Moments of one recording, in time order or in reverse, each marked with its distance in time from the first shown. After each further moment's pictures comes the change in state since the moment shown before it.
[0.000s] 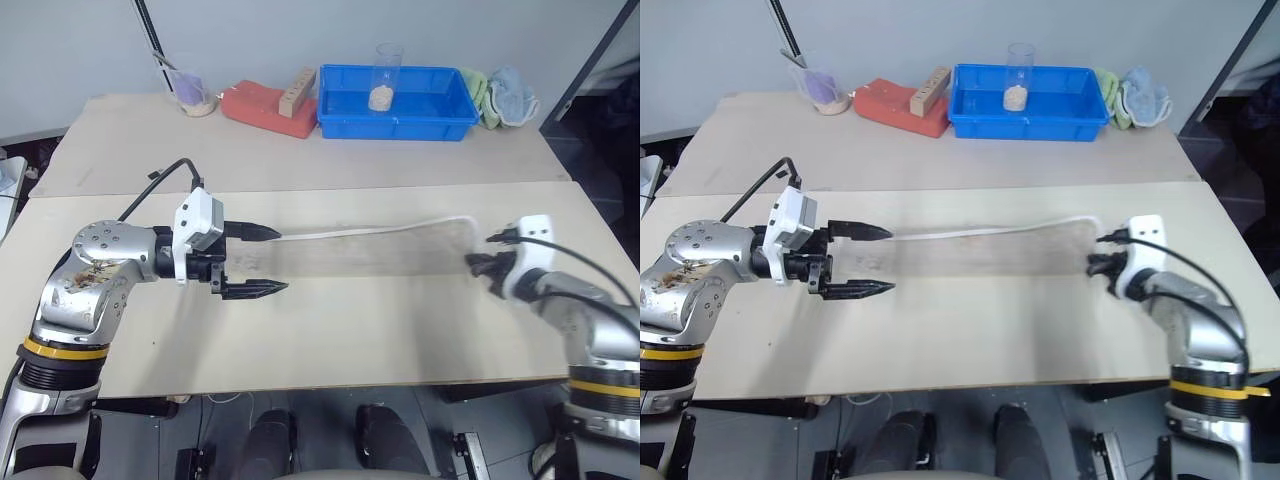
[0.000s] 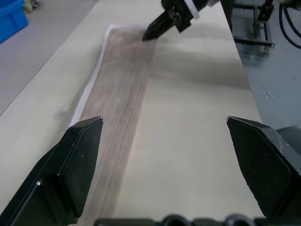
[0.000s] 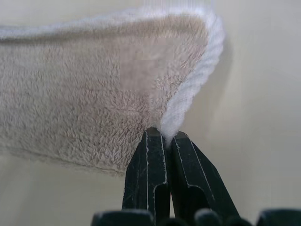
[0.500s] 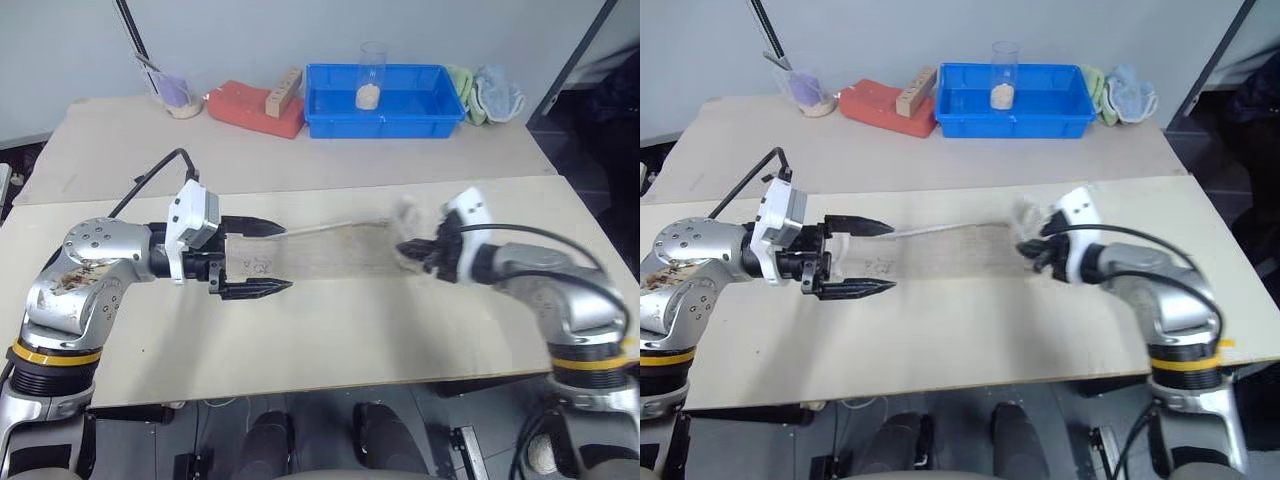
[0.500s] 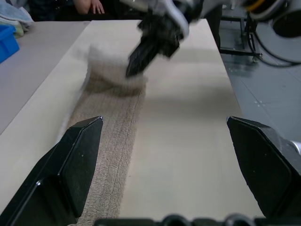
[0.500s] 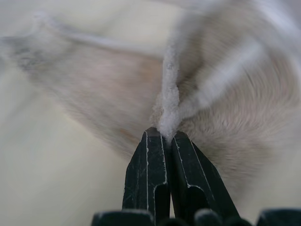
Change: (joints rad) left arm 0.009 0.017 0.035 -0.098 -0.072 0.043 0.032; right arm -0.171 0.119 0.312 -0.128 0.103 0.062 0.151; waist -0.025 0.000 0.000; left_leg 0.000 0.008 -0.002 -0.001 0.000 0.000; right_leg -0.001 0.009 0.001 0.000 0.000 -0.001
